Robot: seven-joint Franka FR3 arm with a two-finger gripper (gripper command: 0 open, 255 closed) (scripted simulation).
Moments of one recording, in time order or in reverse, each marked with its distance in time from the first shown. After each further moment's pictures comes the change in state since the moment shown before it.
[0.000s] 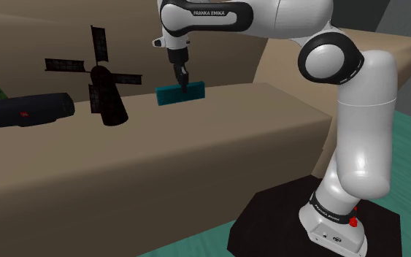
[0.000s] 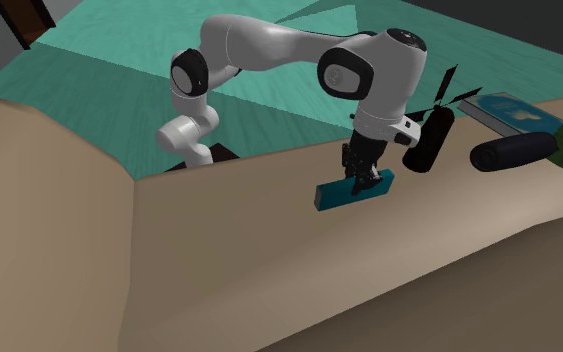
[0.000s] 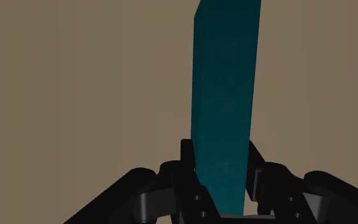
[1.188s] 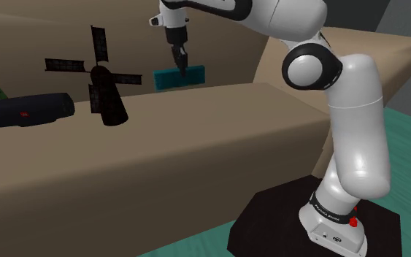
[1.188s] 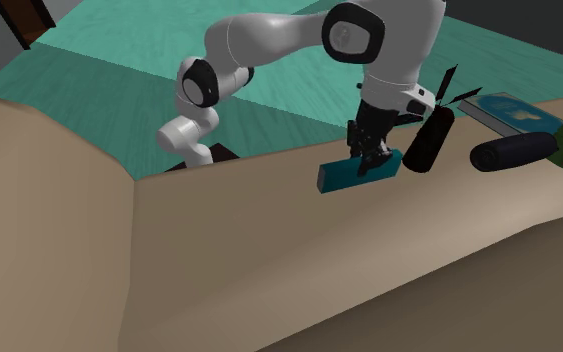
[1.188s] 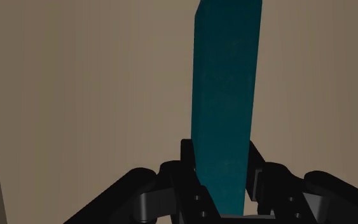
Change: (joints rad) arm 0.009 0.120 -0.001 0.364 -0.005 -0.245 -0.014
